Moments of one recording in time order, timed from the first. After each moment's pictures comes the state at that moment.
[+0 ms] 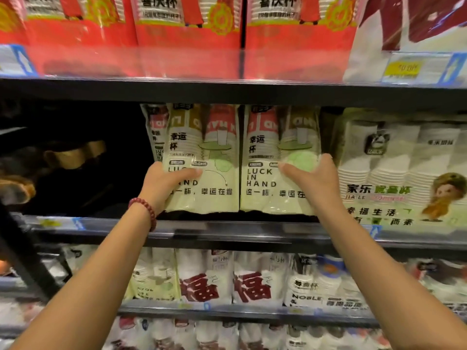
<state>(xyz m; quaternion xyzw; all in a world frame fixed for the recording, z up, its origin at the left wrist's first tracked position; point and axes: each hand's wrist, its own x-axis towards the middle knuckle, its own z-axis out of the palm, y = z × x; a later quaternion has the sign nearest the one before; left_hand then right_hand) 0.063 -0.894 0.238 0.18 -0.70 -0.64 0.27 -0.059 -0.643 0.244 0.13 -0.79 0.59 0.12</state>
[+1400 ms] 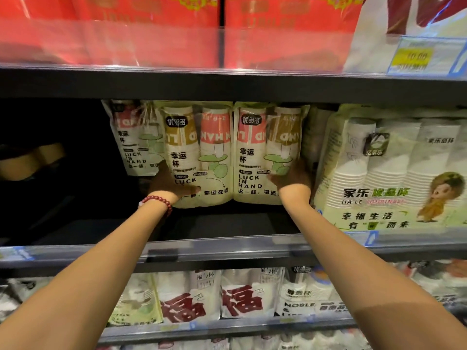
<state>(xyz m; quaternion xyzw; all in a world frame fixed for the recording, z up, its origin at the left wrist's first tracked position) -0.038 -0.923 0.196 0.26 -0.83 -0.45 0.21 -0.140 -0.685 0.209 0.05 -0.89 0.44 0.12</state>
